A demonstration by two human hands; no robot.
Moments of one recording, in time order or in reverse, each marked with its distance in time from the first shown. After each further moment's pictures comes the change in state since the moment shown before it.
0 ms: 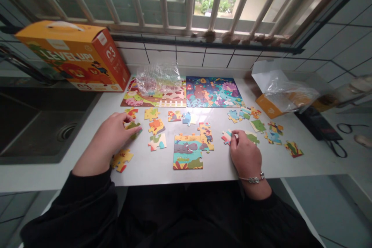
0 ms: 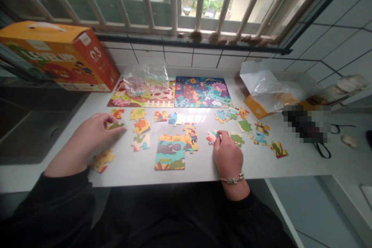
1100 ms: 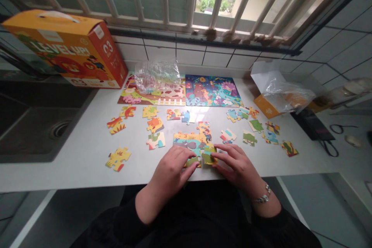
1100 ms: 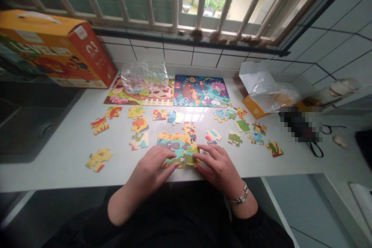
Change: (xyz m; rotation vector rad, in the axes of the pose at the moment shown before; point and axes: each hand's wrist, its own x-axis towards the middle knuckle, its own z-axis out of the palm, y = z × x) left_hand -0.125 0.135 0.089 -0.550 0.068 0.644; right_hand -0.031 0.030 -0.007 0.433 -0.032 -0.903
